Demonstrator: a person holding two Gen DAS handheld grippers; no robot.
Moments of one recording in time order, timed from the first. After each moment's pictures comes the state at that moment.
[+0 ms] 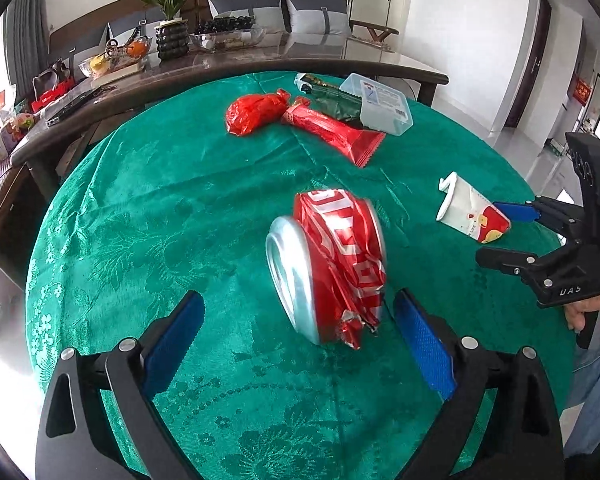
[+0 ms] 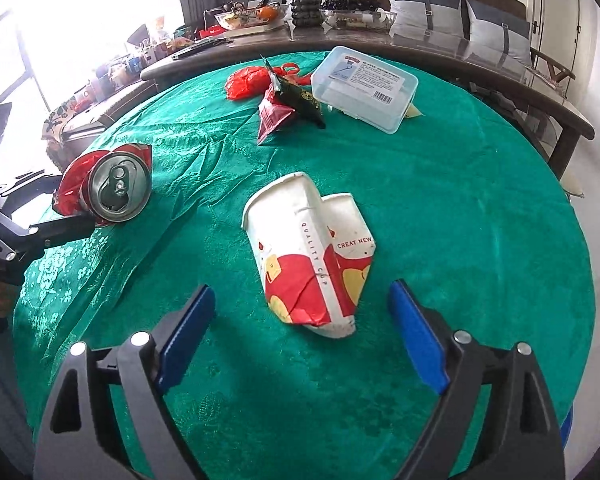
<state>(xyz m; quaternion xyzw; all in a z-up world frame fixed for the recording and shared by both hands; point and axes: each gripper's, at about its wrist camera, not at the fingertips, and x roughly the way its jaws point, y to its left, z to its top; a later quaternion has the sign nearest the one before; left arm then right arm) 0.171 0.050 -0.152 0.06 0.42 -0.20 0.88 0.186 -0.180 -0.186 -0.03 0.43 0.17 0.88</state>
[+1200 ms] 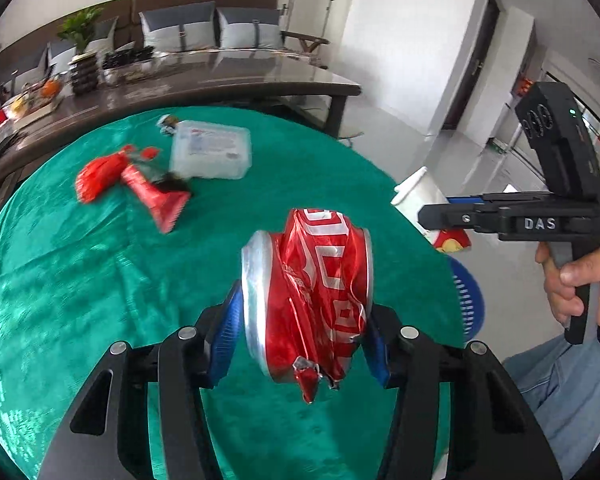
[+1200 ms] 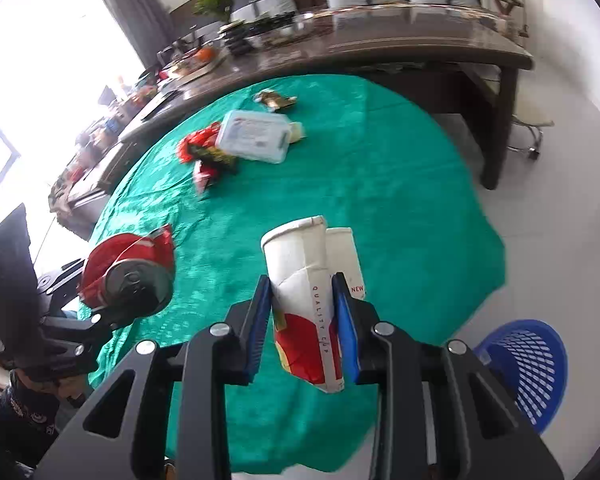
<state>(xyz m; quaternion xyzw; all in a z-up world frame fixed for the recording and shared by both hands) 0.142 -0.106 -0.106 0.05 0.39 -0.32 0.86 0.163 -0.331 -0.106 0.11 0.46 0.13 0.87</state>
